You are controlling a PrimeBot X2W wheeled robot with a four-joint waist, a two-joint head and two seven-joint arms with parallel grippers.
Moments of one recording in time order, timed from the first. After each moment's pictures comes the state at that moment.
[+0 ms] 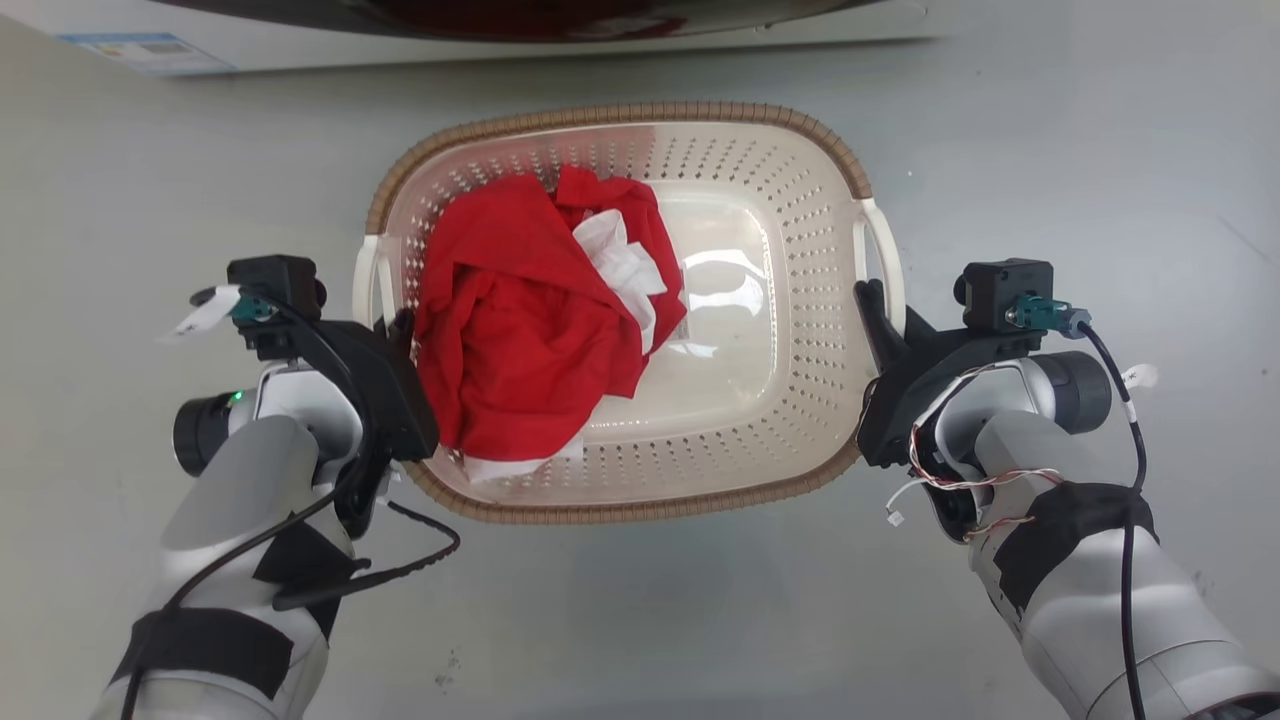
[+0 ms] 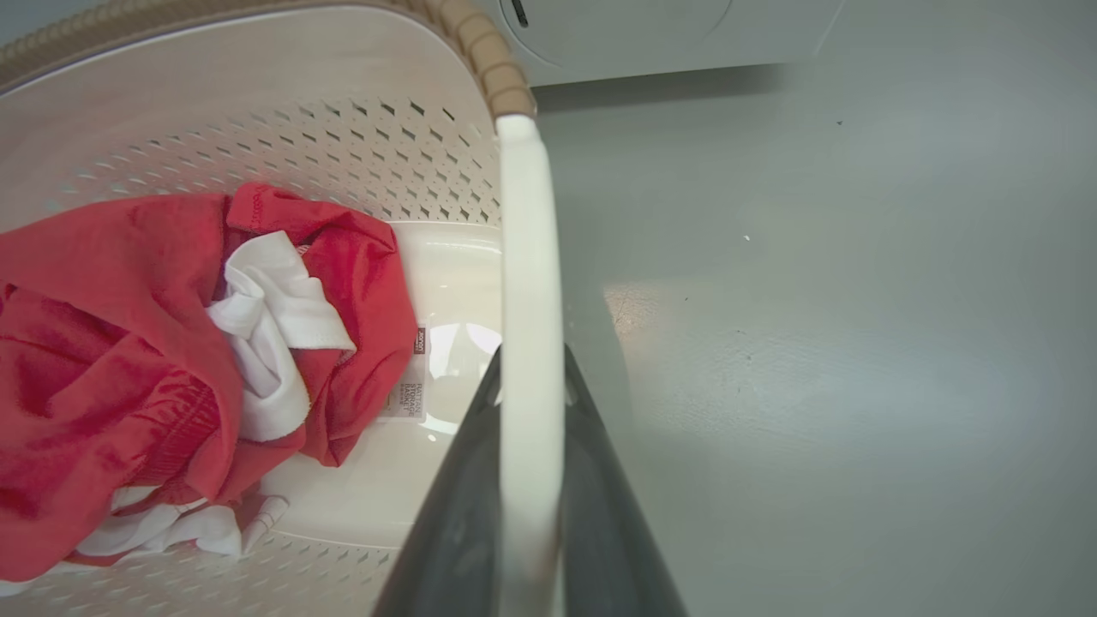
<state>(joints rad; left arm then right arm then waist) -1.01 0.06 -0.30 1.23 -0.62 -0.12 0.03 -0.99 -0.05 0.50 1.12 0.50 0.10 -0.13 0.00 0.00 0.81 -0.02</state>
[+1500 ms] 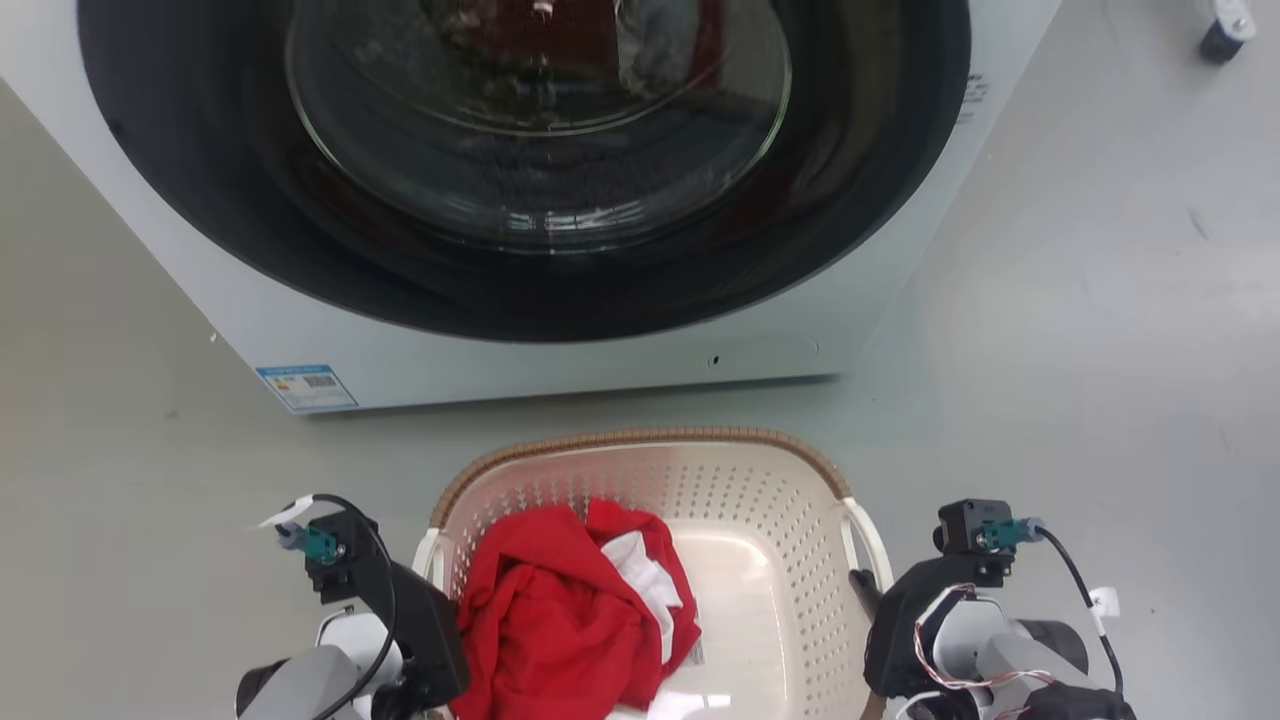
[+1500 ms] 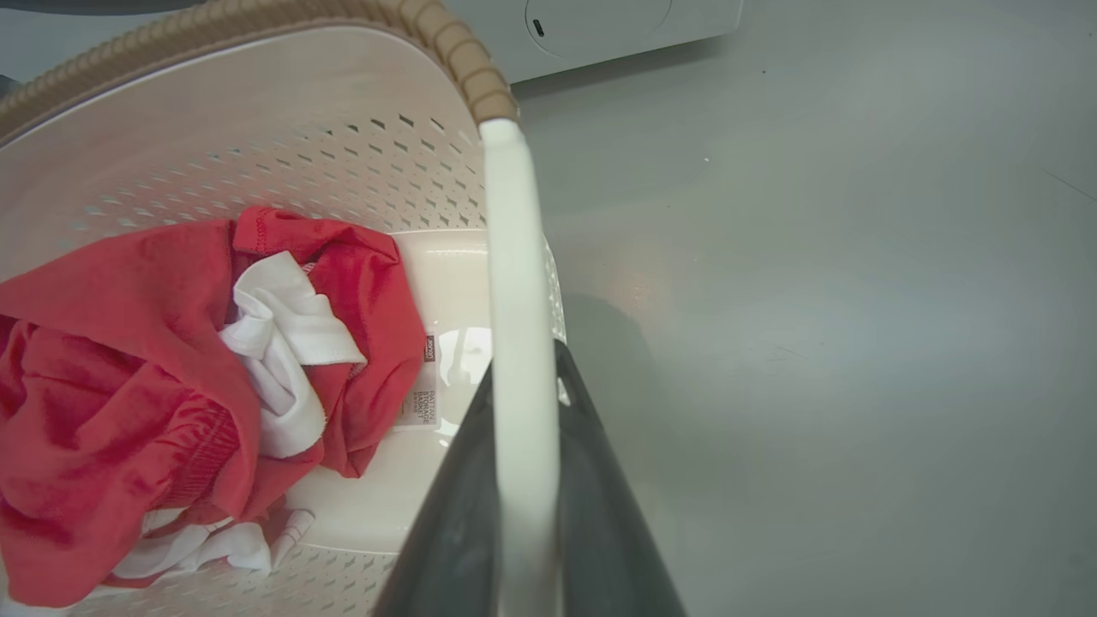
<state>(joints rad) -0.72 0.02 -0.30 1.30 -0.70 -0.13 0.20 -0.72 -0.02 0.55 1.25 0.69 0.12 0.06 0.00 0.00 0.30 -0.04</state>
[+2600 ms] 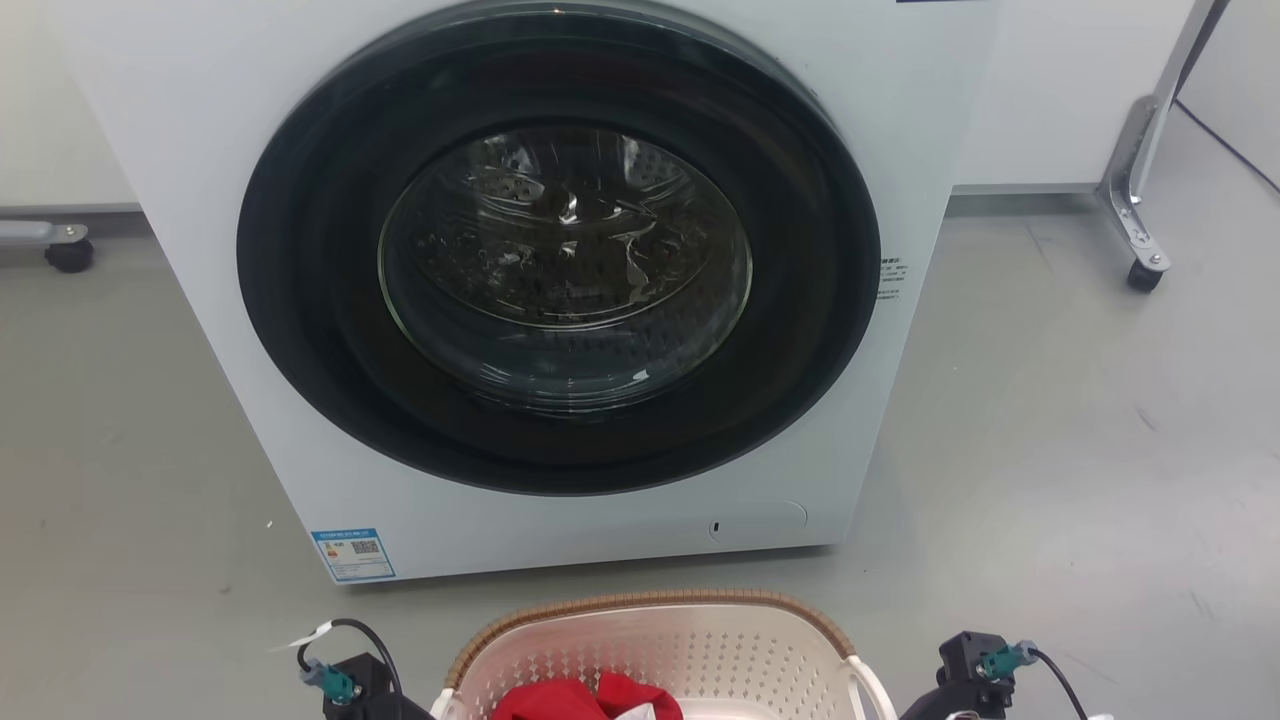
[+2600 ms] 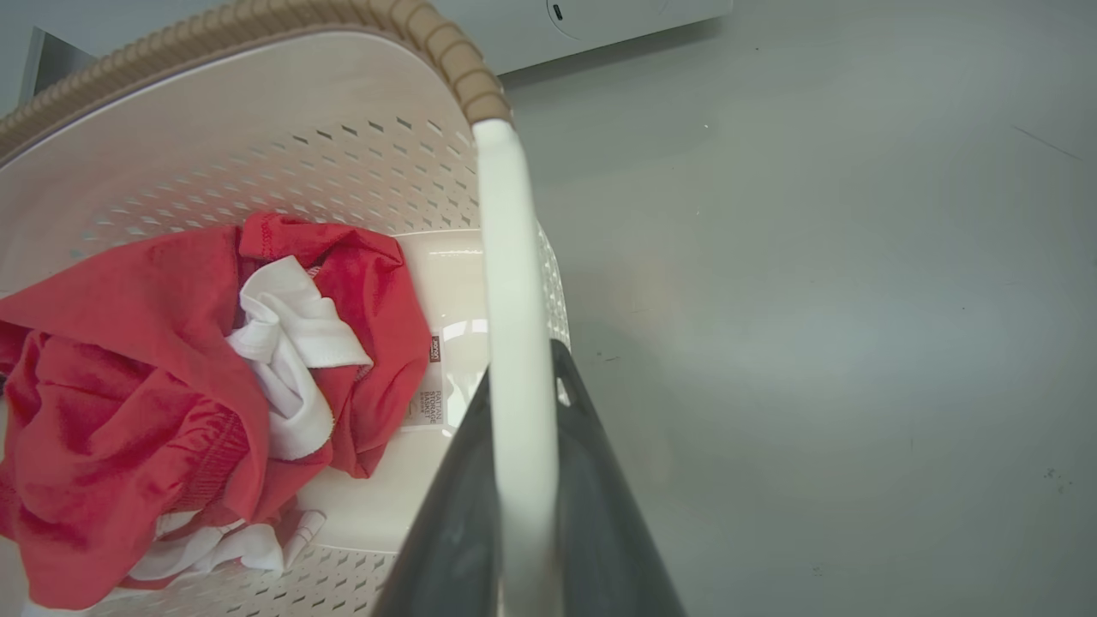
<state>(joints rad) -0.53 0.00 -0.30 1.30 -0.74 -0.11 0.28 -0.55 -0.02 0.55 1.27 0.72 0.13 0.17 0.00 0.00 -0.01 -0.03</state>
